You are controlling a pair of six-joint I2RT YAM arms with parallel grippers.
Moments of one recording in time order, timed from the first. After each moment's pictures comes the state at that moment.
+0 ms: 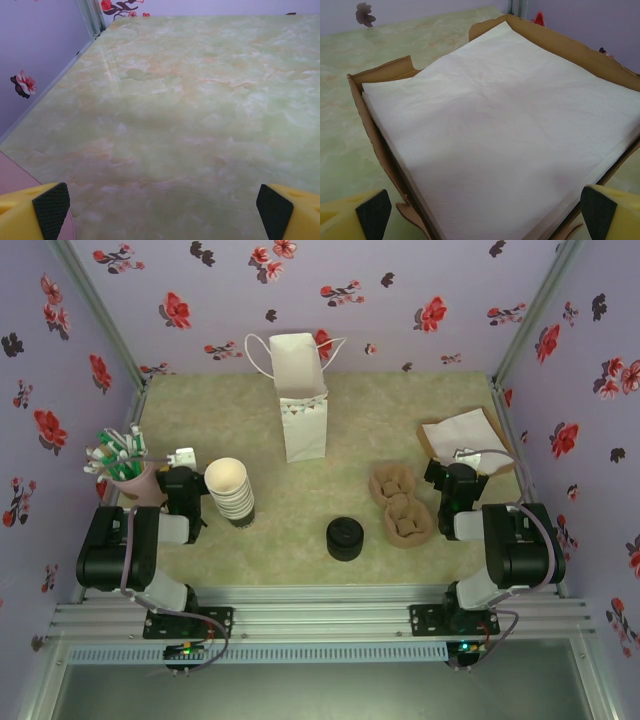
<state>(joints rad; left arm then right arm) -0.06 1.54 0.35 0.82 -0.28 -0.01 0.04 1.53 0.36 0.76 0.32 0.17</state>
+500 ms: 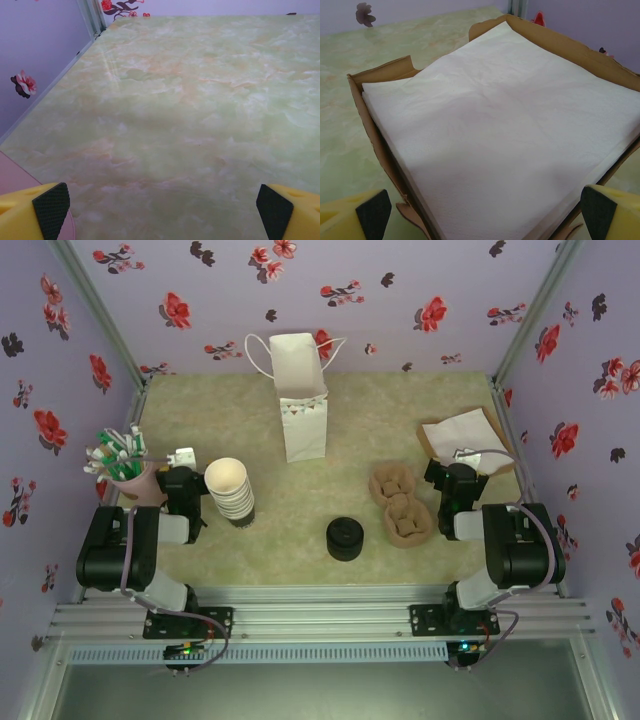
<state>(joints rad) -0.06 1.54 0.35 0.82 -0.28 -0.01 0.04 1.53 0.36 0.76 0.32 0.17</state>
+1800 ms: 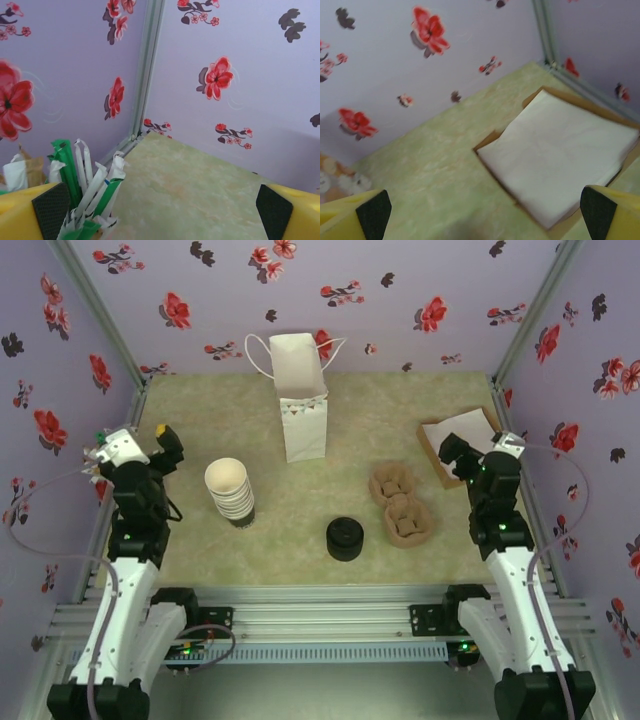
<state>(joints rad) -0.07 0.69 0.67 -0.06 -0.44 -0.28 0.05 0.75 0.71 -0.29 0.12 0.50</state>
